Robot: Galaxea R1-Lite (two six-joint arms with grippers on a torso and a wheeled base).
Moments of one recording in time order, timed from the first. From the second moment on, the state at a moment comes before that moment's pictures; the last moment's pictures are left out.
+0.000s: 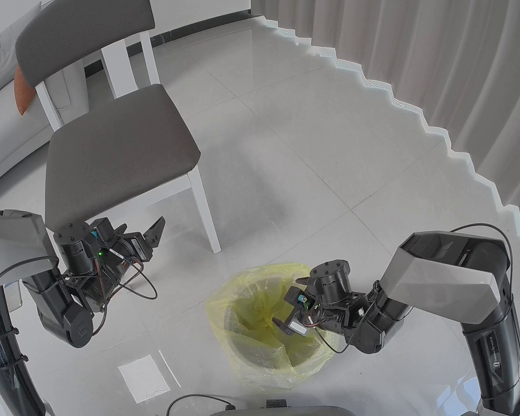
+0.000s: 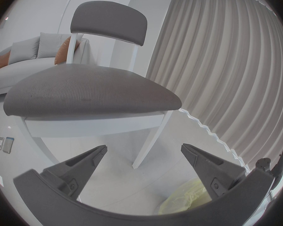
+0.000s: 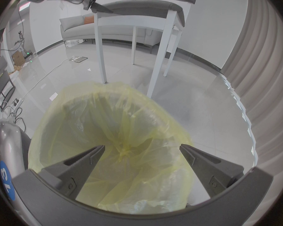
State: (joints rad) left arm -0.17 2.09 -0.46 -1.55 -0.01 -0.26; right arm 0.63 2.50 -1.02 -0.90 -0.05 -0.52
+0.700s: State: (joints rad) left arm -0.16 2.08 -0.43 -1.55 -0.01 -0.26; right arm 0.80 2.56 -1.06 -0.84 -0.01 -0.52
